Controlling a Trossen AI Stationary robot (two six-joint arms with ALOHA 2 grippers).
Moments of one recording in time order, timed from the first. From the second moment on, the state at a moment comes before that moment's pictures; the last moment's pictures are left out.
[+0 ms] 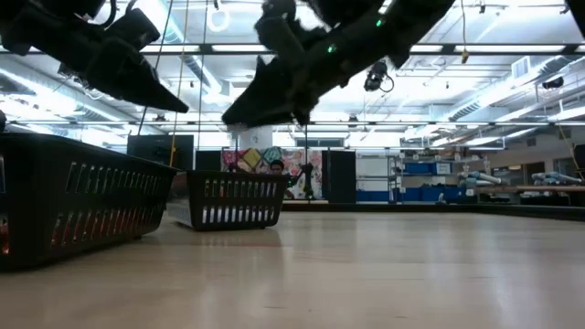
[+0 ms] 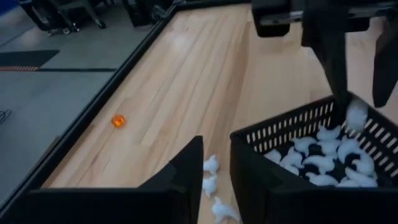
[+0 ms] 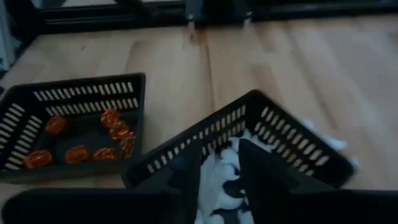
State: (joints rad) left arm -0.07 0.71 0.37 -0.10 -0.43 0.03; right arm 0.11 1.92 1.19 0.22 0.12 0.11
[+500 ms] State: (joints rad) left arm -0.07 0.71 0.37 -0.14 -0.43 0.03; right arm -0.01 1.86 1.19 0.16 0.21 0.03
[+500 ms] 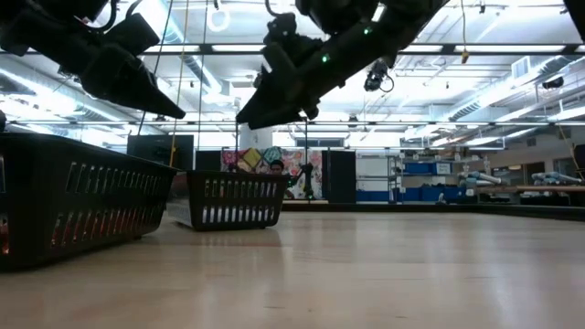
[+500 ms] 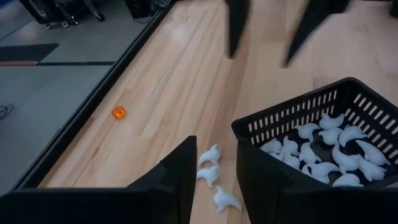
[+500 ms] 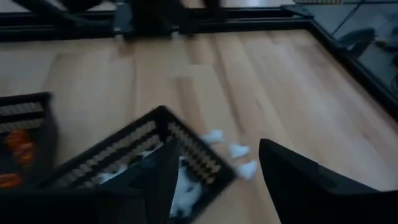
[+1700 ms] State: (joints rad) left arm -0.07 0.71 0.37 -0.13 -0.43 -0.02; right arm -0.48 2.14 1.77 -0.42 -0.09 0.12
